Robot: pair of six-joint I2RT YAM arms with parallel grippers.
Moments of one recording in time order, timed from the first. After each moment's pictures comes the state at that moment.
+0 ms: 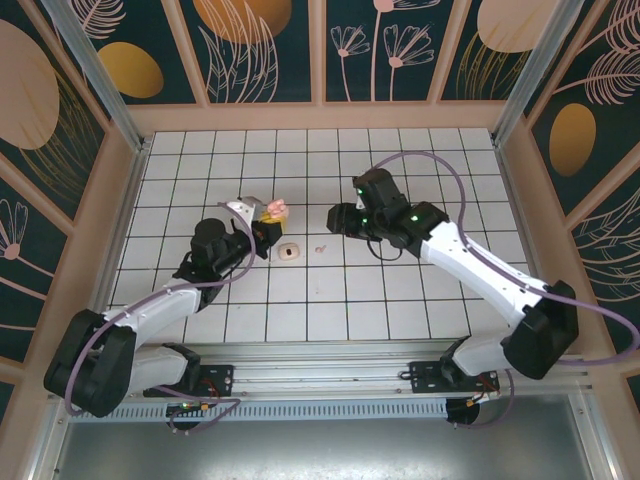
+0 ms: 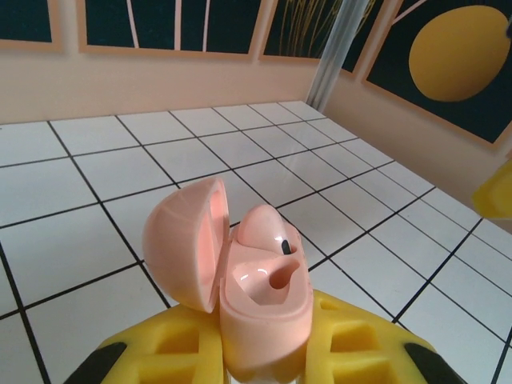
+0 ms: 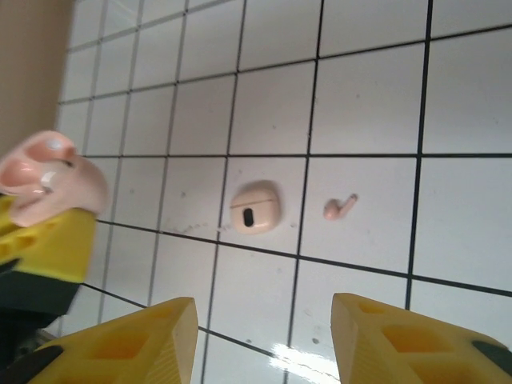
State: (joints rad) left arm -0.43 1.22 0.46 0.59 0.36 -0.25; right arm 0.73 1.40 1.23 -0.63 -0.08 0.71
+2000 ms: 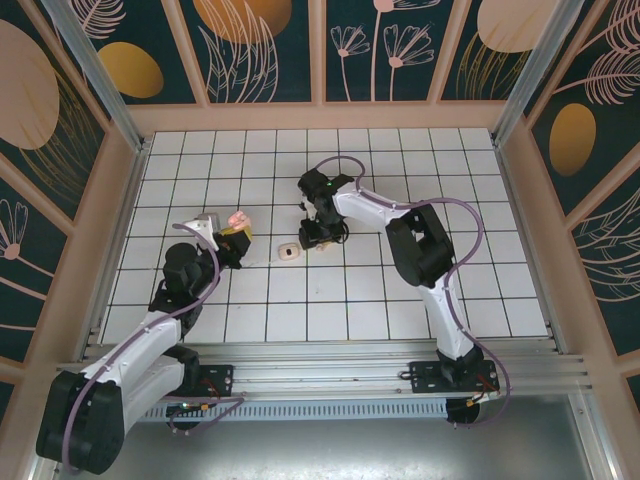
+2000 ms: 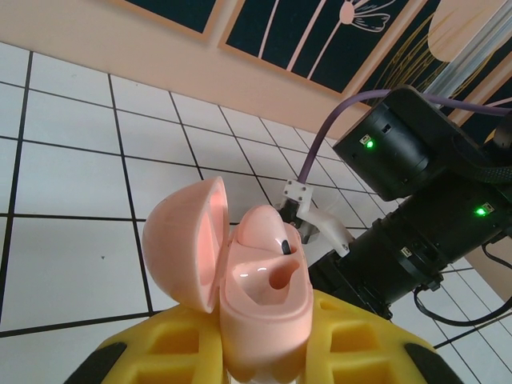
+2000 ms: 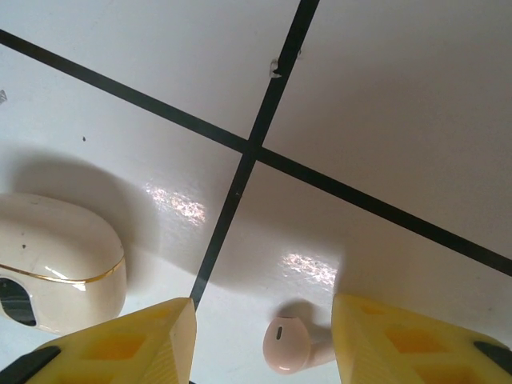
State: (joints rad) left arm -0.27 0.91 0.26 0.49 0.27 -0.49; right arm 0.70 2.25 1.80 -0.93 -0.21 0.28
